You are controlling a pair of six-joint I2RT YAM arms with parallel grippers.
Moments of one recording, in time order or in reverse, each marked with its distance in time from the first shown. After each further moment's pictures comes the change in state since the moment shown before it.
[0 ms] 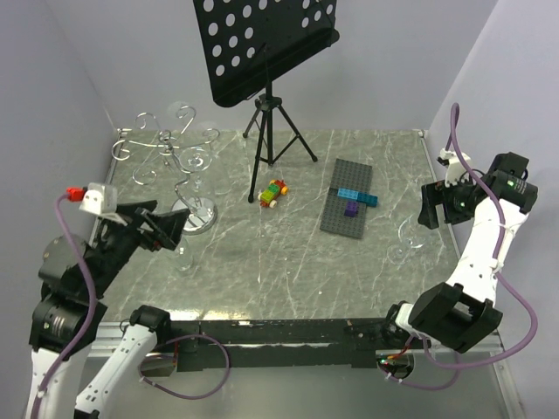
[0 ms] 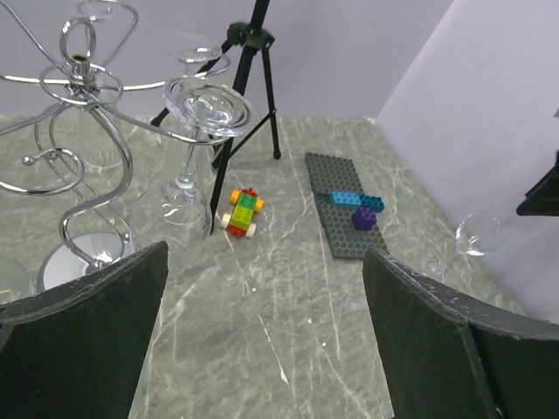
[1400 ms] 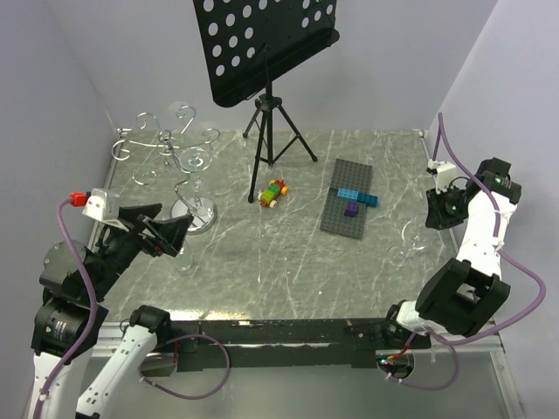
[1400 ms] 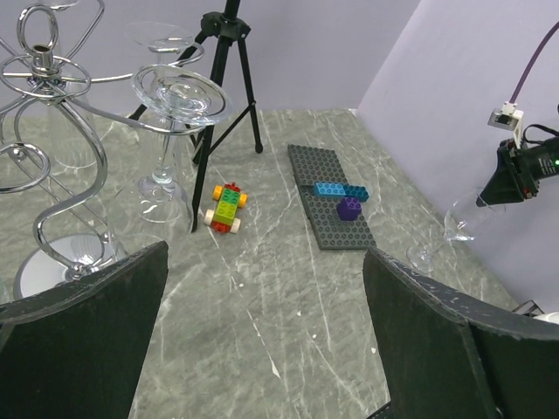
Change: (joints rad) left arm 0.000 -0.017 -0.040 0.028 0.062 -0.003; right arm 0.020 0.101 -0.135 0.115 0.055 -0.090
